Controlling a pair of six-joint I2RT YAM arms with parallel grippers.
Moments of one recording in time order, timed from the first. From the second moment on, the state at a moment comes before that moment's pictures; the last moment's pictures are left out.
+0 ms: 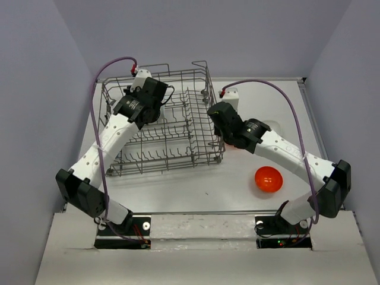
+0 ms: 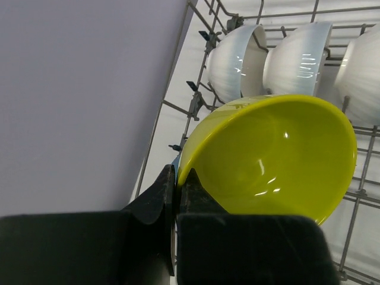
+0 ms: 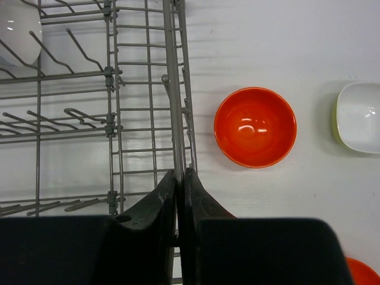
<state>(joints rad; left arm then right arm) -0.53 1.45 1.59 -0.99 -0.97 -0.26 0.84 1.48 1.42 -0.66 0.68 0.52</state>
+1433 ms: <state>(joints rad) -0.58 1.48 1.52 -1.14 -1.04 -0.27 0.83 1.32 1.20 -0.49 0.51 0.61</state>
